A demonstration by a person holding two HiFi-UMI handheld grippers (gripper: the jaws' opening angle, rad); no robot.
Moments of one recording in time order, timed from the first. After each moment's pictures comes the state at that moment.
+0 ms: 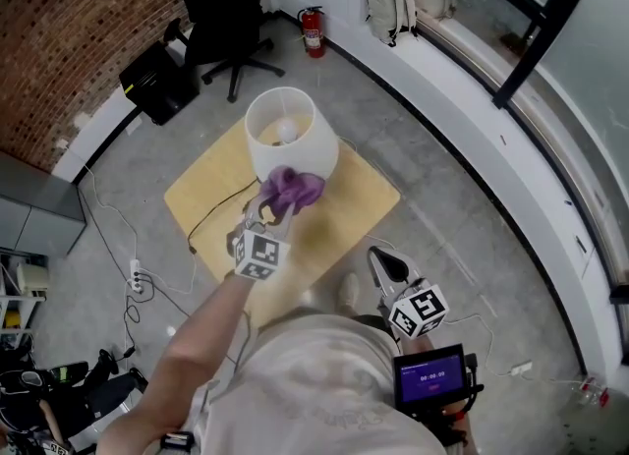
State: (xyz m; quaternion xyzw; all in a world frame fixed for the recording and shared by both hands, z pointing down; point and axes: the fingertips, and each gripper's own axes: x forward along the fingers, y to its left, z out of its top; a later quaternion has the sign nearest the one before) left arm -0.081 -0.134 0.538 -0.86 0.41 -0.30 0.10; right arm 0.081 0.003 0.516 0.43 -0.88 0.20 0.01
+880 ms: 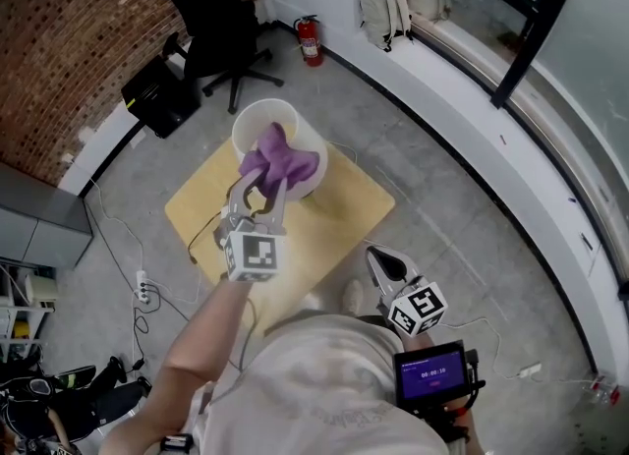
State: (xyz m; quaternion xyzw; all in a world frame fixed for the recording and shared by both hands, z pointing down) left arm -0.051 -0.157 0.399 -0.82 0.48 -0.23 0.20; right arm 0.098 -0.009 0.520 0.43 -0.88 0.20 -0.01
